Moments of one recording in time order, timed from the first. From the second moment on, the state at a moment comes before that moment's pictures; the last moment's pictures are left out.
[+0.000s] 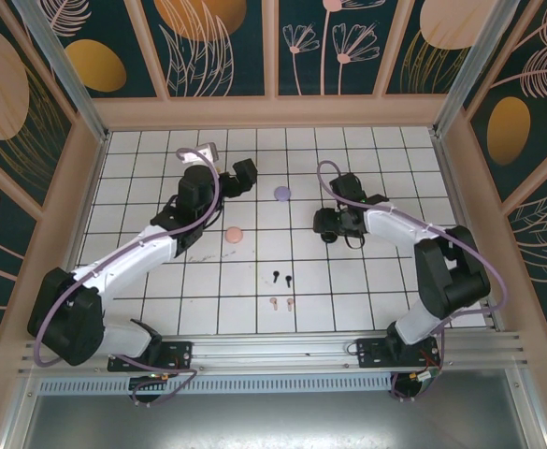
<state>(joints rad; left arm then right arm) -0.56 1.36 0.91 0.20 -0.19 -0.64 0.43 1.61 0.97 -0.49 -0.01 0.44</state>
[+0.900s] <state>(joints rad) -0.56 1.19 0.78 0.17 -0.40 -0.69 0.49 1.68 0.98 -0.44 -0.11 0.50</state>
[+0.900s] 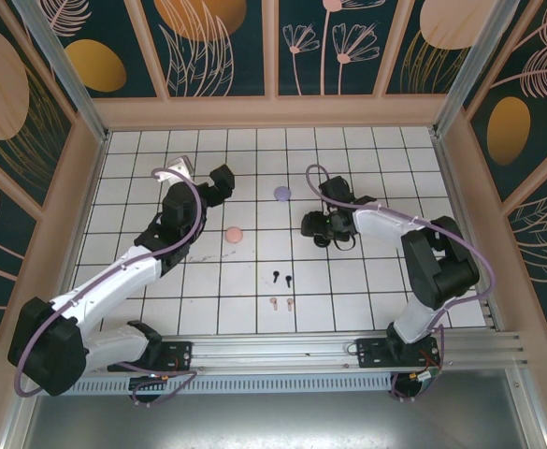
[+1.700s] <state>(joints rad) -0.56 1.28 0.83 0.15 -0.22 -0.66 0.52 1.68 1.00 -0.54 0.00 0.49</state>
